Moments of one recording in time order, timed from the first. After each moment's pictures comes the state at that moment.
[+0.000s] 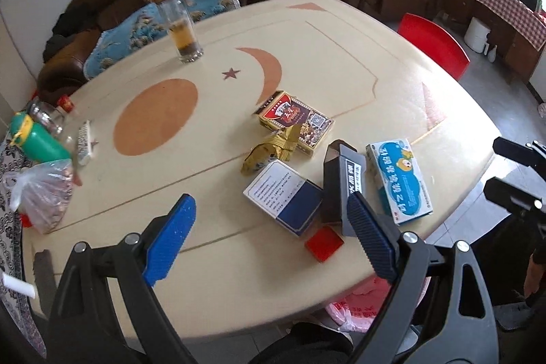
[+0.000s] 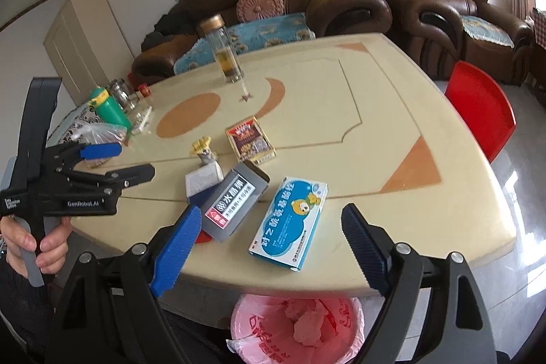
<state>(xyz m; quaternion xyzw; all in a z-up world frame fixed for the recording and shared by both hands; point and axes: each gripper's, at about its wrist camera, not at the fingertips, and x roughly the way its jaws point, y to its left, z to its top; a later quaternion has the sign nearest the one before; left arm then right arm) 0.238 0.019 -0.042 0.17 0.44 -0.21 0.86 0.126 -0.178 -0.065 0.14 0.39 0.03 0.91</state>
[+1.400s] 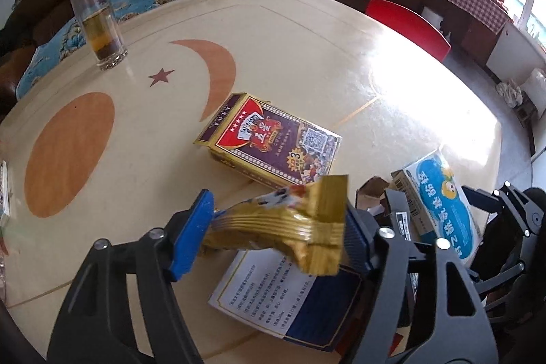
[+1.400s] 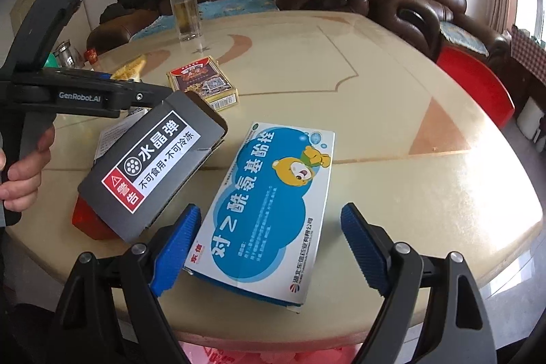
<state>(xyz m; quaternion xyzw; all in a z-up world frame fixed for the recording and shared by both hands) 0.334 -0.015 -0.135 0.17 0.43 -0.34 0.82 0.169 -0.139 -0.180 0.07 0.40 -0.06 0.91</state>
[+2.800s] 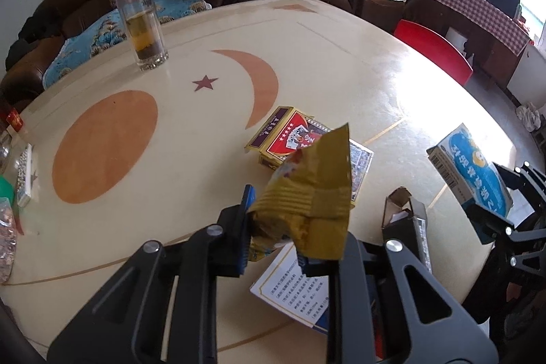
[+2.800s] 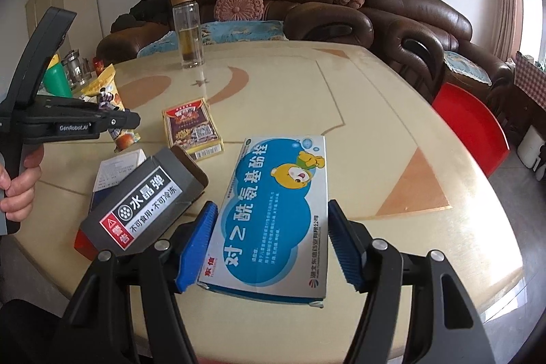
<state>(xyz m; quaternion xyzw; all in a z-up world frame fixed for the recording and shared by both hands) 0.327 0.007 -0.118 0.14 0.41 -0.28 0.86 0.176 -0.167 -0.144 0.04 0.36 -0.05 0.93</state>
